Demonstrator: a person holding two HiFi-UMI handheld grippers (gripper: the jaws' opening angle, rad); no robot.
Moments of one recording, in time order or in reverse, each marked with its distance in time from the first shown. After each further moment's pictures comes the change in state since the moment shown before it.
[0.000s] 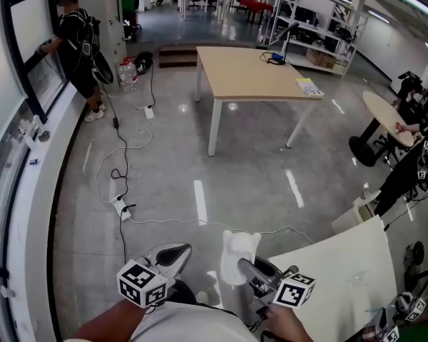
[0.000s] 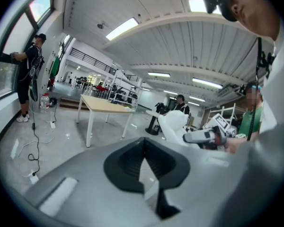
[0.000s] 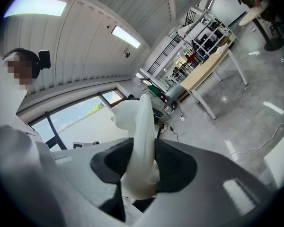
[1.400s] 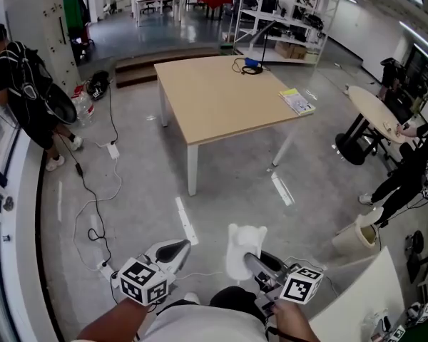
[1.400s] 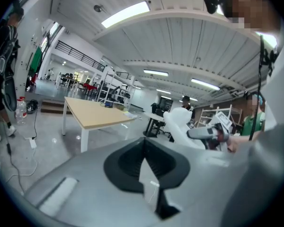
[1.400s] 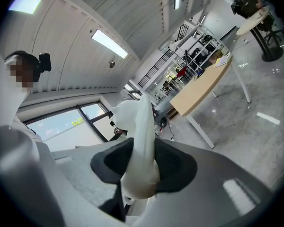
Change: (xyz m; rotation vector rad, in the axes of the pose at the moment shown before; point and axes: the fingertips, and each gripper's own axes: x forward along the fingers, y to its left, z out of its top) left arm 0.236 0.250 0.167 0.054 0.035 -0.155; right arm 0.212 -0.151 0.237 0.003 -0.158 -0.138
